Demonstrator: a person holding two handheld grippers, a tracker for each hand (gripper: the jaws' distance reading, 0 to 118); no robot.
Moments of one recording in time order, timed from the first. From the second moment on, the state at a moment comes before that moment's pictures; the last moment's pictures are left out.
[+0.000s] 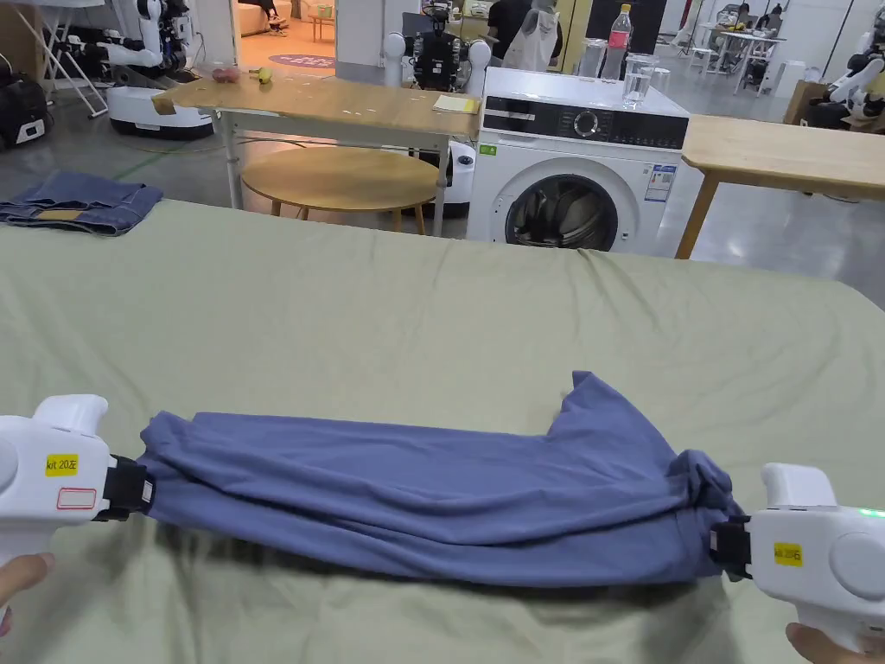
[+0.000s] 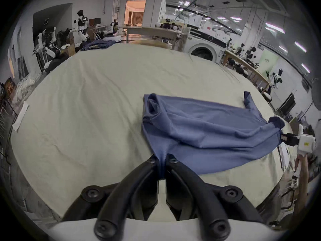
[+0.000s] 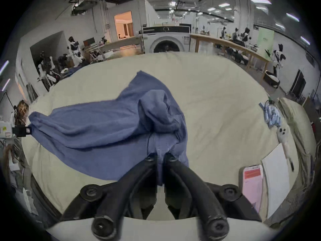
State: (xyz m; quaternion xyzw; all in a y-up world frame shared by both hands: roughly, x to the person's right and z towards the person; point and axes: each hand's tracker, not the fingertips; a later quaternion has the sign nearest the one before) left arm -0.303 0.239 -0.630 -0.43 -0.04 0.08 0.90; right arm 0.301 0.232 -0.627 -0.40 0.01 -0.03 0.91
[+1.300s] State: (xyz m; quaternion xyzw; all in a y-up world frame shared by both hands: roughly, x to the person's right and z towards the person) left arm -0.250 0.247 -0.562 -0.22 -0.01 0.02 0.97; right arm 0.204 0.254 -0.566 -0.20 -0.03 -0.01 0.98
